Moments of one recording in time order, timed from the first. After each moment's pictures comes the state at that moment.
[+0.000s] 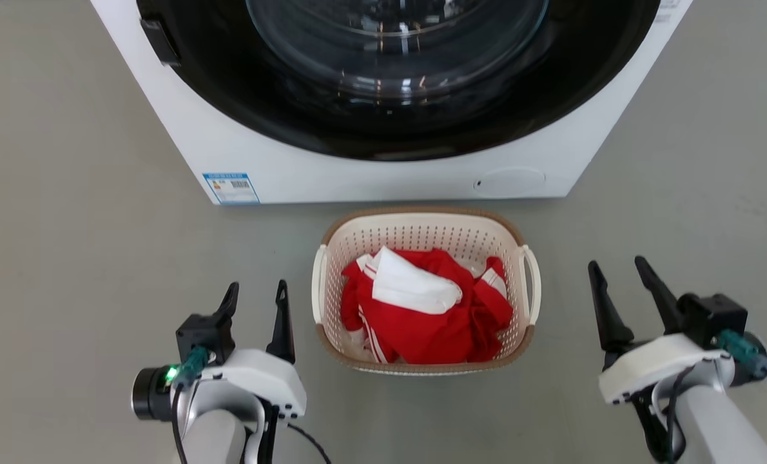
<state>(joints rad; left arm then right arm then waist) -0.26 0.04 -0.22 0.47 -0.27 0.14 -0.25 -0.28 -0.15 0.04 0.51 0.20 0.12 -0.25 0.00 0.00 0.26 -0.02</state>
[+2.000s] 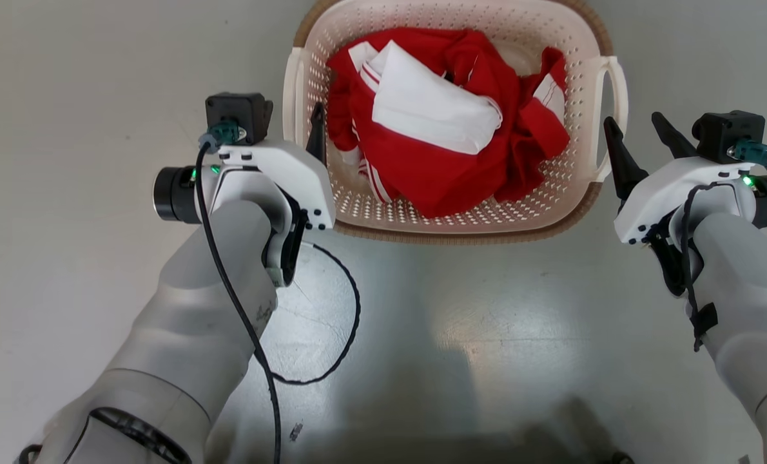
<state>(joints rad) -1.01 0.03 -0.72 1.07 -0.81 0.14 -0.26 -0.95 -0.24 0.49 1.14 0.59 0.12 -0.25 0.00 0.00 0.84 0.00</state>
